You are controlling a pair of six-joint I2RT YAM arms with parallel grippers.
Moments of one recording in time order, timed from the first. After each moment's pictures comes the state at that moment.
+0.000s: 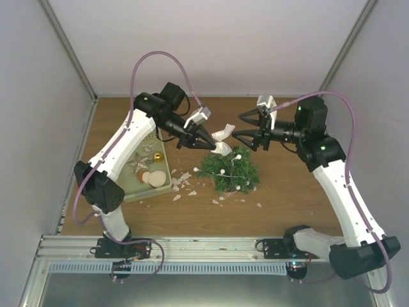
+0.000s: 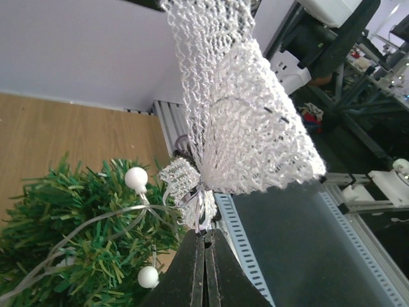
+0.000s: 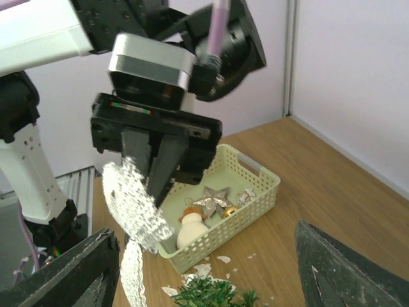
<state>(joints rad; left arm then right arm) -0.50 1.77 1.92 -1.35 1.28 0.80 0.28 1.14 1.30 -0.46 -0.95 -0.13</state>
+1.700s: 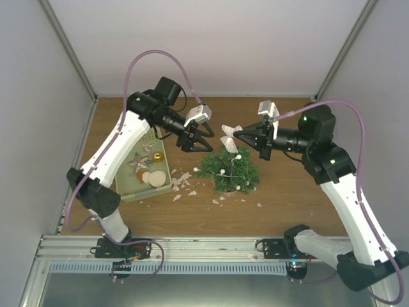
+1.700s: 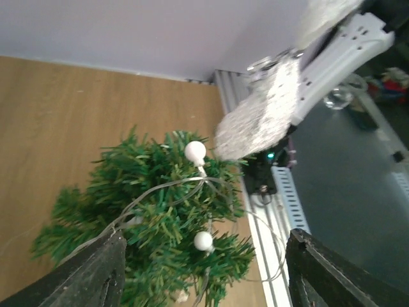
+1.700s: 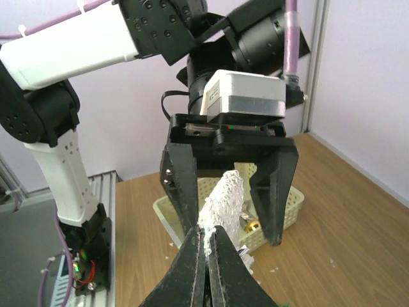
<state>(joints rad) -0.50 1.73 1.94 -1.29 1.08 0.73 0.39 1.05 1.33 -0.51 -0.90 -0.11</state>
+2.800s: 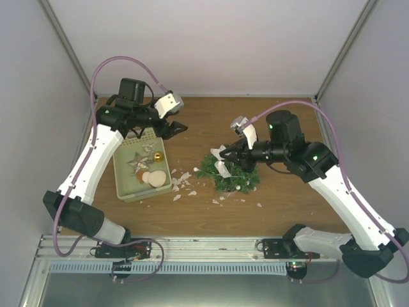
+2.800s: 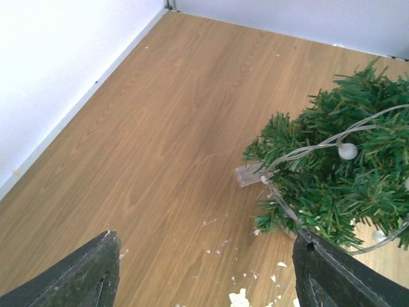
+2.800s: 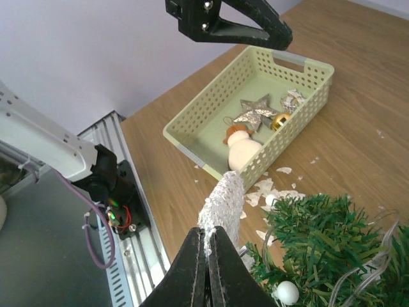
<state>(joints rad) -0.29 1.48 1.64 -0.89 0.64 0.57 0.63 1.12 1.37 -0.82 -0.59 0.05</state>
